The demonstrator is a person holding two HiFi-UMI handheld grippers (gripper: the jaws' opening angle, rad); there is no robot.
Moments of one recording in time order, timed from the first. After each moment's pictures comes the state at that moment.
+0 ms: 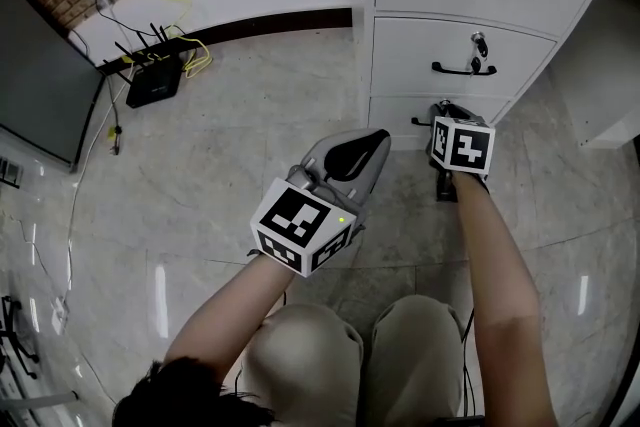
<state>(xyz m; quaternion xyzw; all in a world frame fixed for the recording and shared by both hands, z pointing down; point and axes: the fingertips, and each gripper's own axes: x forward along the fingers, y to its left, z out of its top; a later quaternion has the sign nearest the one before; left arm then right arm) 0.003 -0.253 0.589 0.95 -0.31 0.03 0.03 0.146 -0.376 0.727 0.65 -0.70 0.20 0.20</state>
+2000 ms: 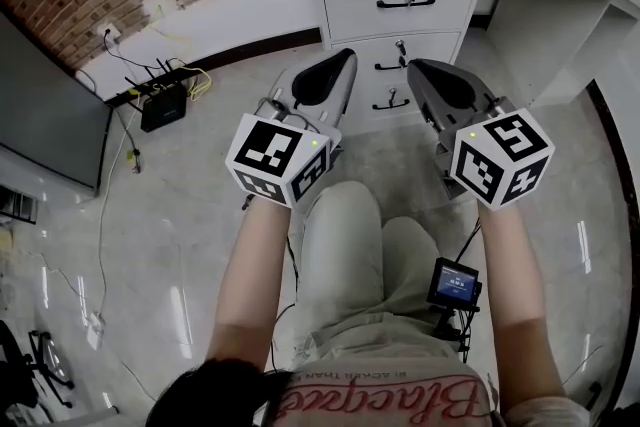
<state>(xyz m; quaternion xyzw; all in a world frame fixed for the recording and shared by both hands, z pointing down) 0.009 -0.192 0.344 0.95 -0.31 -0.03 -0.09 0.079 -0.171 0.358 0.51 -0.86 0.03 0.02</state>
